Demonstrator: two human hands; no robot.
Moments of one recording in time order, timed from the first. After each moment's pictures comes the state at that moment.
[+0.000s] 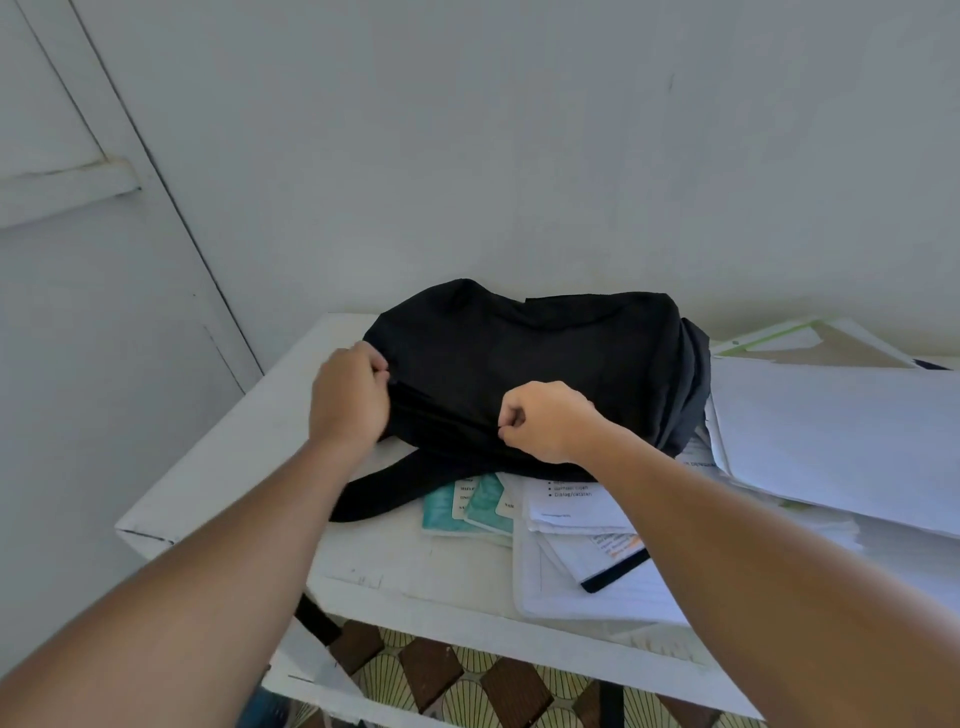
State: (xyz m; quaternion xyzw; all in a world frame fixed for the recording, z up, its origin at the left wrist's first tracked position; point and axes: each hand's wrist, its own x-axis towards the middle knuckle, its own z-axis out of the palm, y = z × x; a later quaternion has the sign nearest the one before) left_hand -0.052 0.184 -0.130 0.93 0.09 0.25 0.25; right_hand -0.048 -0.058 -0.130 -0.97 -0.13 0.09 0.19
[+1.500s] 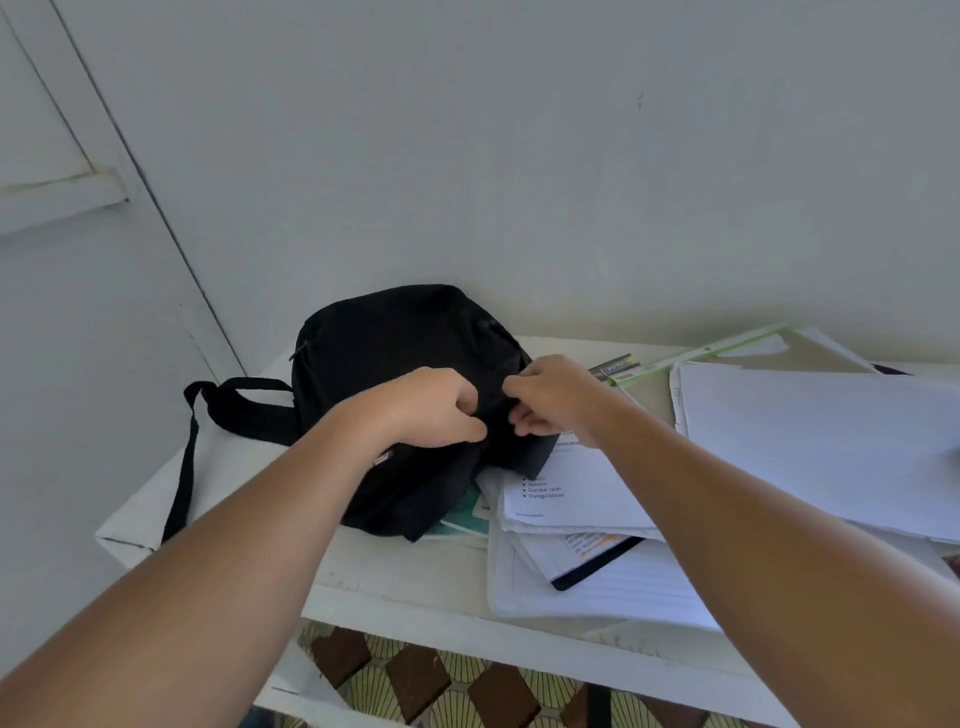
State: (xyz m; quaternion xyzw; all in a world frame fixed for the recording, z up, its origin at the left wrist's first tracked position) left_hand -0.082 0.097 -0.060 0.98 -0.12 -0.13 0.13; right_hand -0.055 -0.083 -0.091 -0.84 0.02 0.15 0.52
